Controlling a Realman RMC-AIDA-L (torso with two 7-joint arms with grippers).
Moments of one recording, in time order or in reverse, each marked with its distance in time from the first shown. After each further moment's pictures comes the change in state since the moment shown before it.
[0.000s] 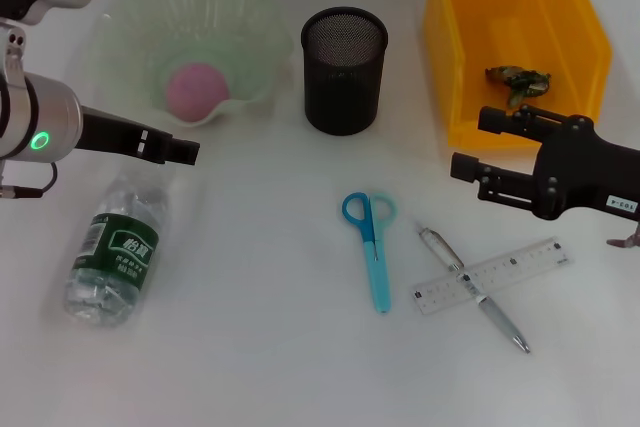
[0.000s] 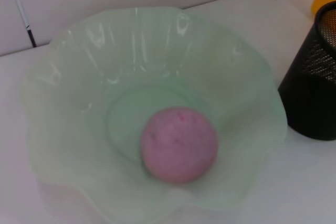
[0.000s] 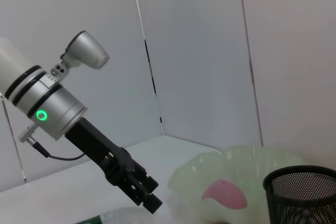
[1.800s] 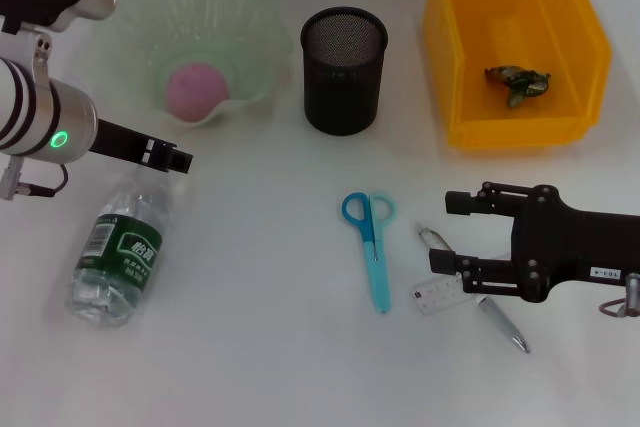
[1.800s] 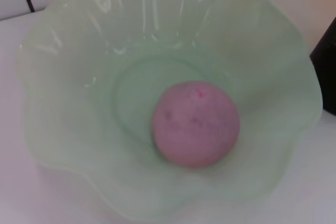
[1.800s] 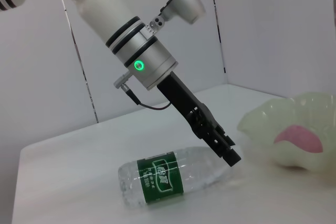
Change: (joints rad) left arm -0.115 0.005 -0.026 -0.208 0.025 -0.033 0.004; right arm 0.011 -0.001 -0.017 0.000 -0.163 -0.119 0.002
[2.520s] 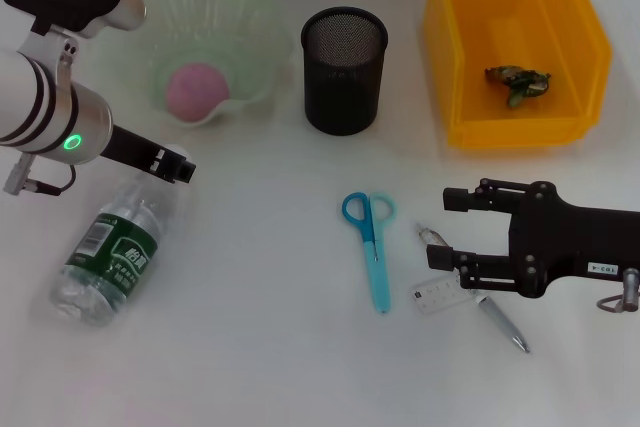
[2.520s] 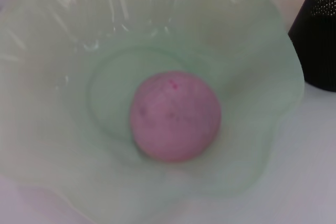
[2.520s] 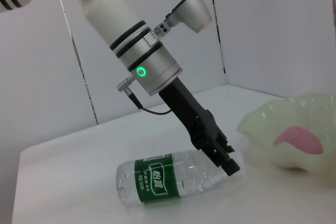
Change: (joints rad) left arm -0.057 0.000 0.011 -0.059 0.016 0.028 0.075; right arm 0.009 0.000 0.000 0.002 0.000 0.003 0.013
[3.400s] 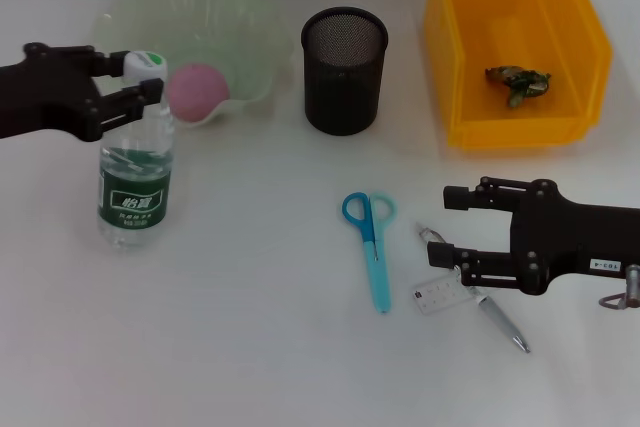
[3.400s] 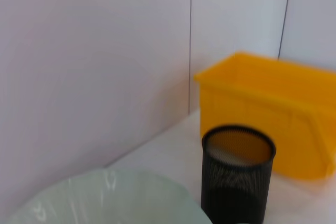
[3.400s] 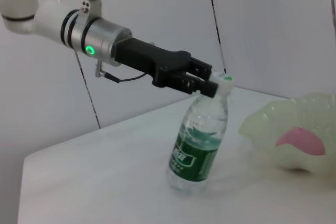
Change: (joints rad) left arm 0.307 0.003 -0.422 0.099 -0.792 0.089 1.026; right arm 0.004 -0.002 0.006 -0.009 -0.002 -0.014 0.037
